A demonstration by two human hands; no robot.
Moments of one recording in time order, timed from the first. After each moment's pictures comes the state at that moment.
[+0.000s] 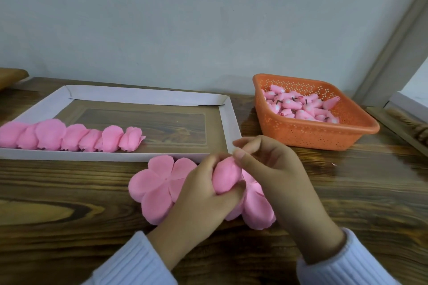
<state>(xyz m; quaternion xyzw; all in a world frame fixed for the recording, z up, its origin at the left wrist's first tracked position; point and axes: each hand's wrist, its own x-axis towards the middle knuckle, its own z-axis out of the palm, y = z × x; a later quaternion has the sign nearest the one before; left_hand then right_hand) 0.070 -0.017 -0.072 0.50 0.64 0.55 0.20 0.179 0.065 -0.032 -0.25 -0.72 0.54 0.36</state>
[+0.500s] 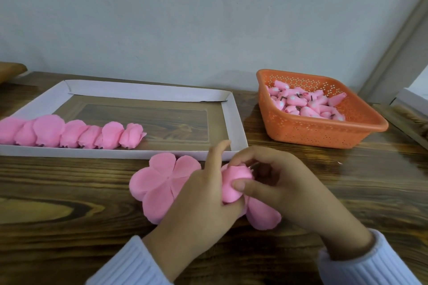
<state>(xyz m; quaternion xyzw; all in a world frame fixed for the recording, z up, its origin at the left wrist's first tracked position) 0.067 -0.021 -0.078 0.55 0.67 0.49 0.13 0.192 0.080 -0.032 -0.14 -0.87 0.43 0.22</state>
